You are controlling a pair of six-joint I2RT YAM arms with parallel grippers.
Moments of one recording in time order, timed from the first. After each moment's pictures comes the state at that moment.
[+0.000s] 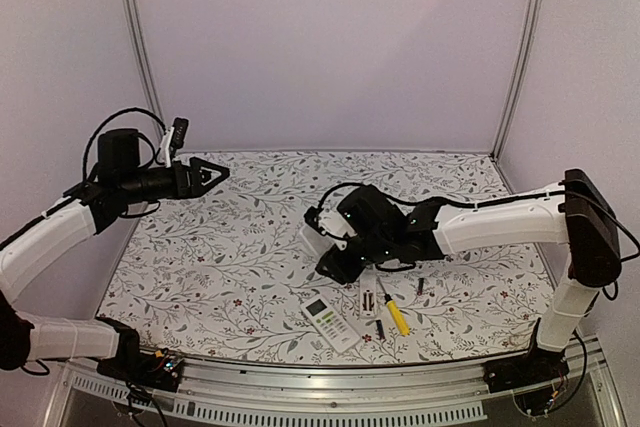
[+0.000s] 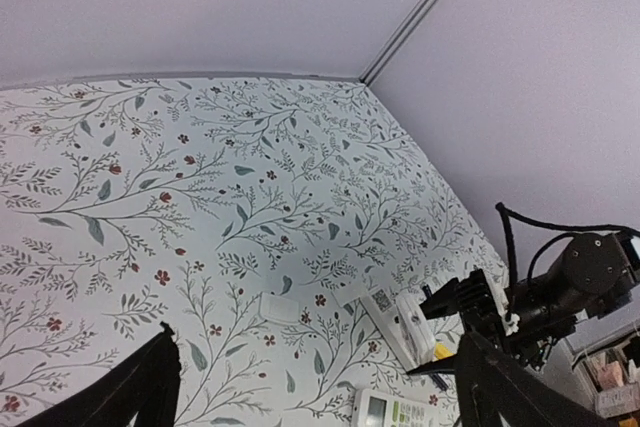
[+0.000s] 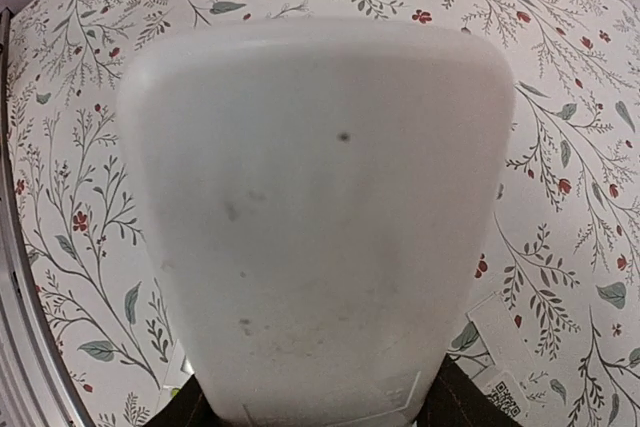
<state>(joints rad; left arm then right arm) -0.24 1.08 0.83 -0.12 0.62 -0.35 1.06 1.76 1.16 -0.19 0.03 0.09</state>
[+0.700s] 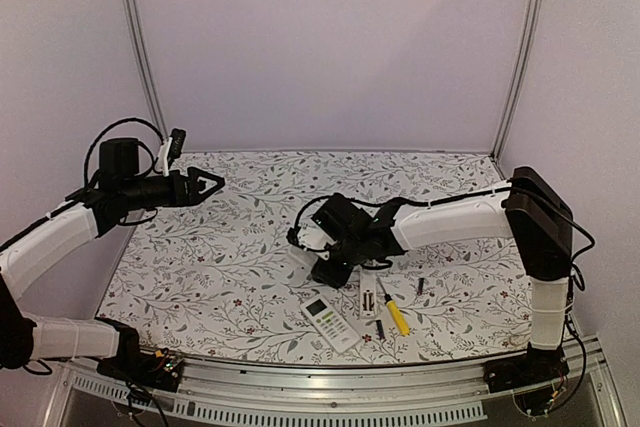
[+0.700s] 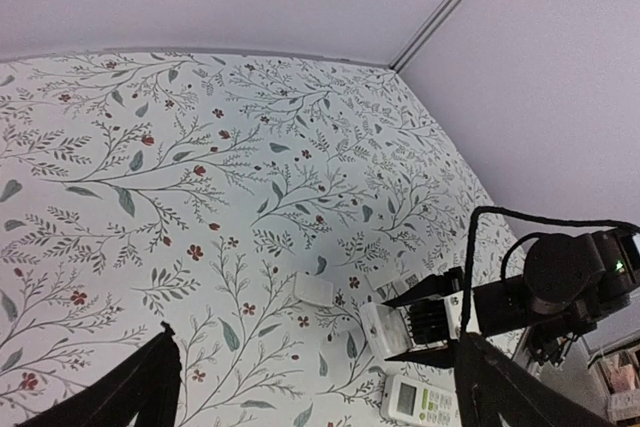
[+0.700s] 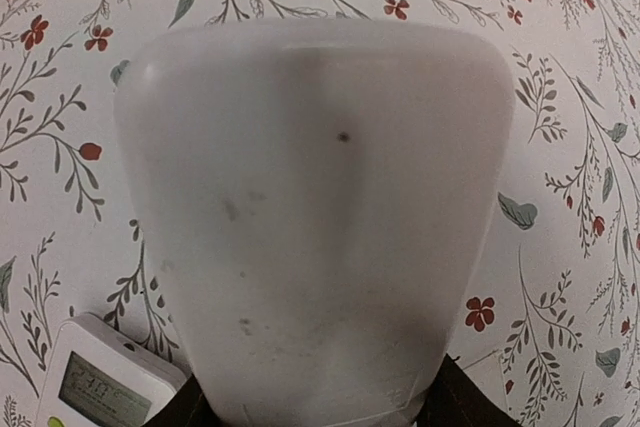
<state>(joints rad) -0.18 1.09 0.77 -0.13 0.62 -0.30 1.04 2.03 1.38 -0.35 0.07 -0.17</state>
